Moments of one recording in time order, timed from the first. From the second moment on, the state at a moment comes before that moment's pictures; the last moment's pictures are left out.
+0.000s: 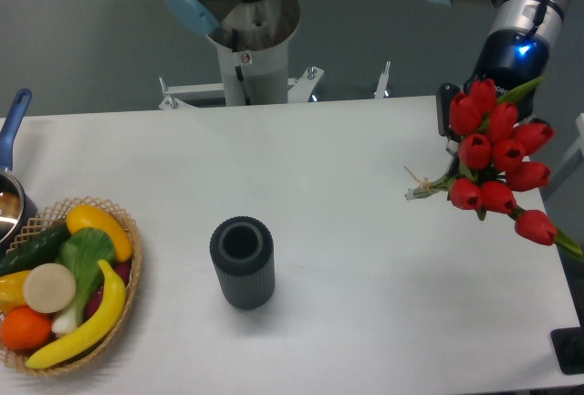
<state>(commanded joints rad) 2.99 -1.83 -1.64 -0.83 0.35 1.06</state>
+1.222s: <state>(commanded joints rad) 2.64 -1.90 -1.66 -0.83 1.42 1.07</state>
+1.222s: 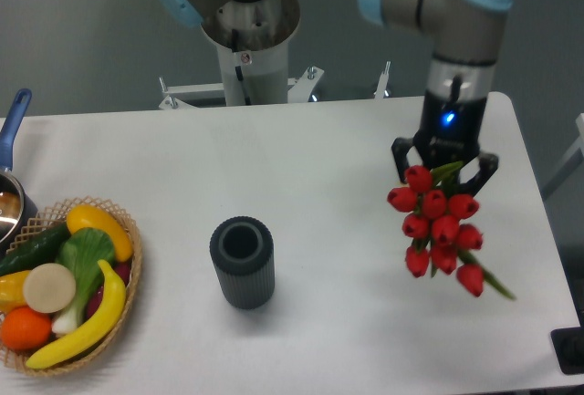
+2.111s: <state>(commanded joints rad) 2.57 -2.05 -1.64 -0.82 1.54 1.14</state>
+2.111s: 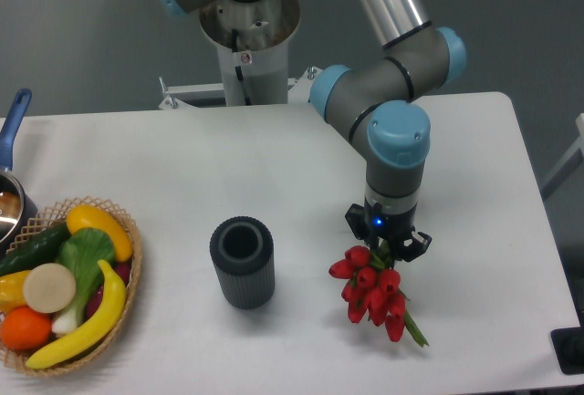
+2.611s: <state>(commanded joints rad) 2.67 -1.91 -1.60 -0.83 1.53 1.14</state>
